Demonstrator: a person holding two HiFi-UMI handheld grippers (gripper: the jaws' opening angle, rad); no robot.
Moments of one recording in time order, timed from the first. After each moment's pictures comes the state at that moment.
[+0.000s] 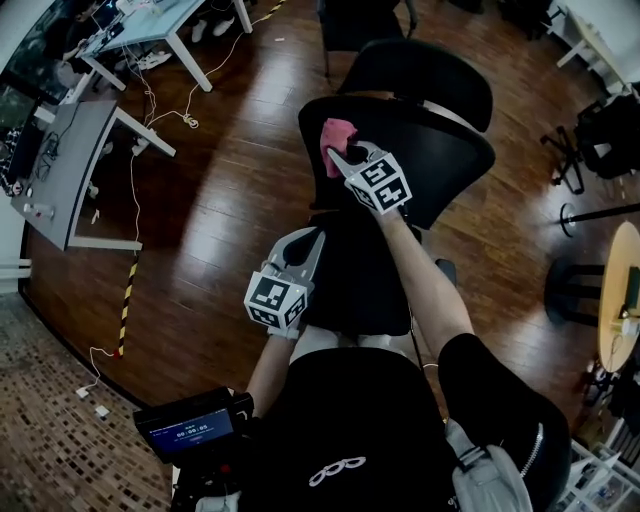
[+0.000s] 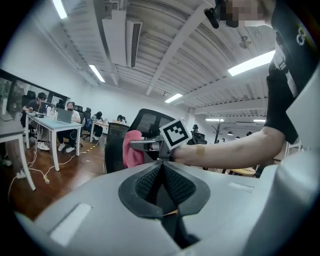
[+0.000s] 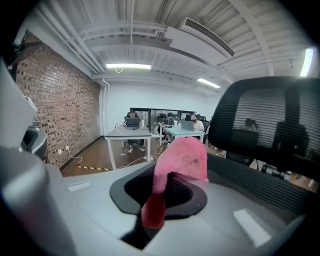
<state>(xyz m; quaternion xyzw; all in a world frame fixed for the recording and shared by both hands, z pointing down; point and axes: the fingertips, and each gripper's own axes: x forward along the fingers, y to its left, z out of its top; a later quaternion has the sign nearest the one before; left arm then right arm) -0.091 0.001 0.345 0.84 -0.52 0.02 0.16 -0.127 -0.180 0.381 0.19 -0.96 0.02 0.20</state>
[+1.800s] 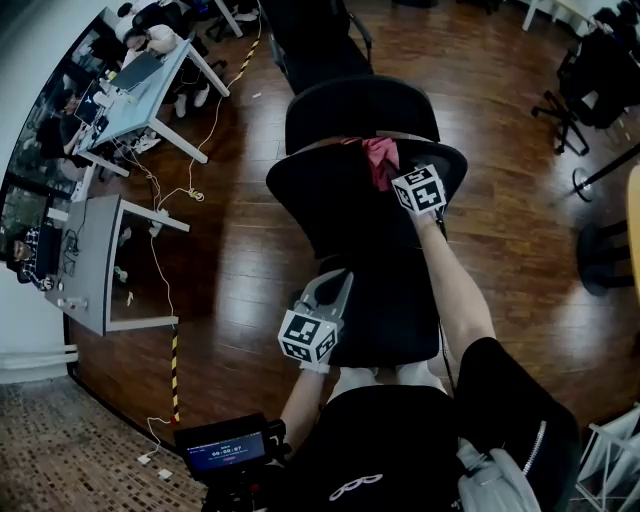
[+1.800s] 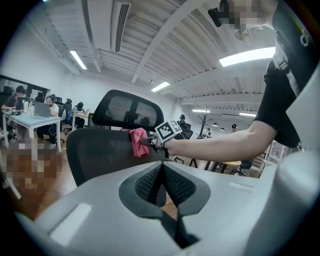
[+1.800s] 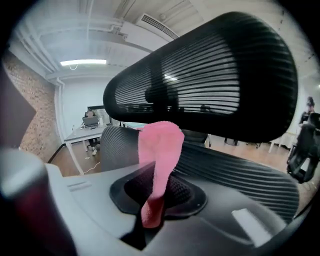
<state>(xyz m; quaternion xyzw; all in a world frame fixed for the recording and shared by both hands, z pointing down) -0.005 -0.041 0.354 0.88 -0.44 0.07 0.17 0.071 -0.322 0.422 0.39 -0.89 0.11 0.22</state>
